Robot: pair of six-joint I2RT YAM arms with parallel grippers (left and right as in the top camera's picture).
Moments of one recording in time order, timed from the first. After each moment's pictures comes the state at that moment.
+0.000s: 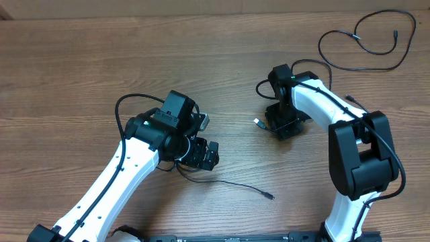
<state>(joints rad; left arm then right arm) -0.45 1.39 1.07 -1.04 0.34 -0.23 0.28 2.00 1.33 -0.99 -0.05 1.43</state>
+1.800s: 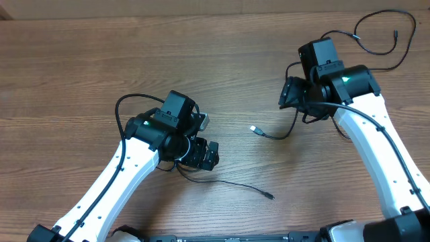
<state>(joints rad) -0.45 1.39 1.07 -1.04 0.34 -0.23 0.28 1.57 1.48 -1.16 0.03 0.51</state>
